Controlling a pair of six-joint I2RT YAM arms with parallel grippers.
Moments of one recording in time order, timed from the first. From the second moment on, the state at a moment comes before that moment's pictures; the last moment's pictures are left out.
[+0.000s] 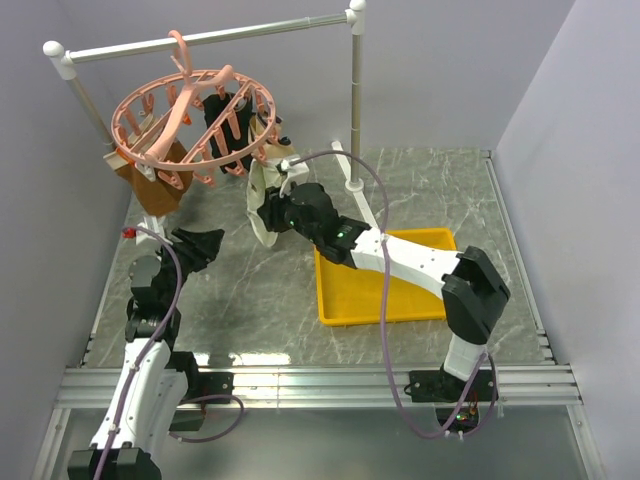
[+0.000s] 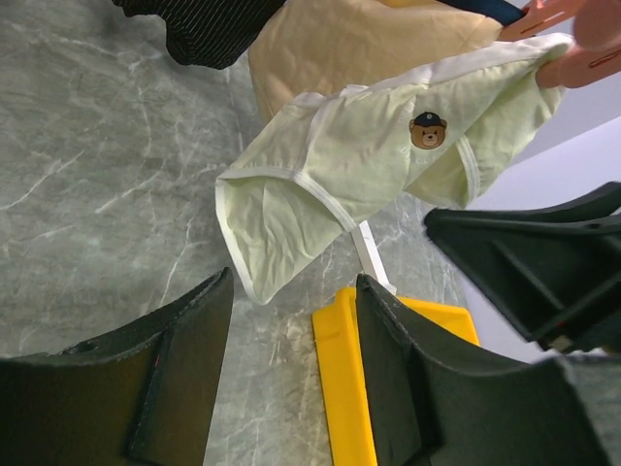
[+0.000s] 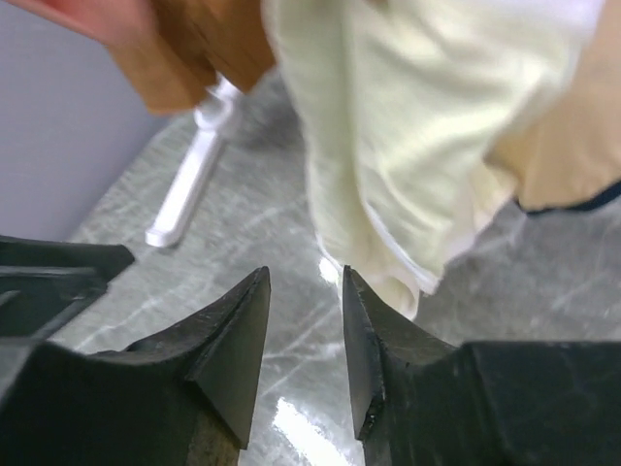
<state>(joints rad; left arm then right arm) 0.05 0.58 0.33 0.20 0.28 -0.79 0.92 1.75 1.37 0.14 0.16 0.35</state>
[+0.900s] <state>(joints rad) 0.05 0.82 0.30 0.42 0.32 -0.93 0.86 1.80 1.38 0.19 -0.09 0.42</state>
